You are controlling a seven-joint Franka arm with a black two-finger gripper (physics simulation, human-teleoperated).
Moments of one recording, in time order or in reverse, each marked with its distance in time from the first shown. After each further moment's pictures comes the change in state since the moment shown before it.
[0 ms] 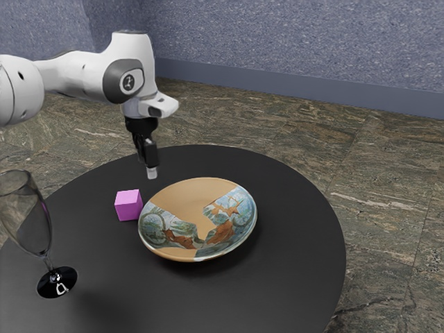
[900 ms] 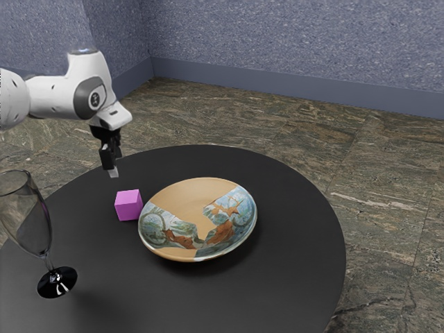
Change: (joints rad) arm 0.225 0.095 0.002 -0.032 -0.009 0.272 0.589
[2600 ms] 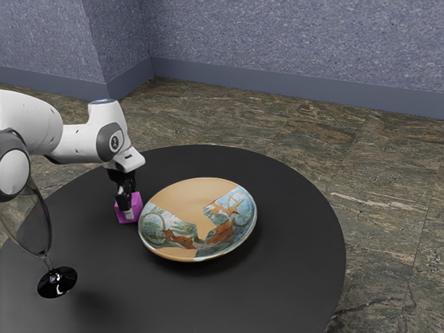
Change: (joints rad) arm 0.003 0.204 -0.006 -0.035 -0.124 0.111 0.099
